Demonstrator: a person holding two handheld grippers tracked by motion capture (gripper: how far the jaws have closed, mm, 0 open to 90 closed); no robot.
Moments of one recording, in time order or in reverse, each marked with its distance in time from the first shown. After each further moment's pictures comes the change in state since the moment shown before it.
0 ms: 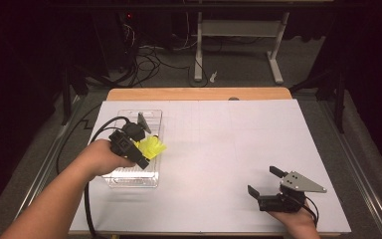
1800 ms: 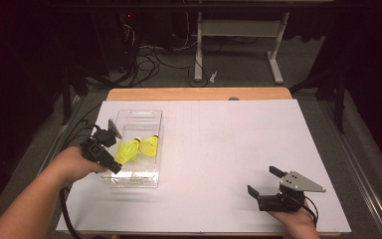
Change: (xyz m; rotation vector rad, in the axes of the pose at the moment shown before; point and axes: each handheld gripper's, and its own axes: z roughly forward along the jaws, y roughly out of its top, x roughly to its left) left arm 0.055 -0.052 0.011 0.050 0.027 -0.128; right arm 0.000 -0.001 0.001 0.006 -0.001 0.004
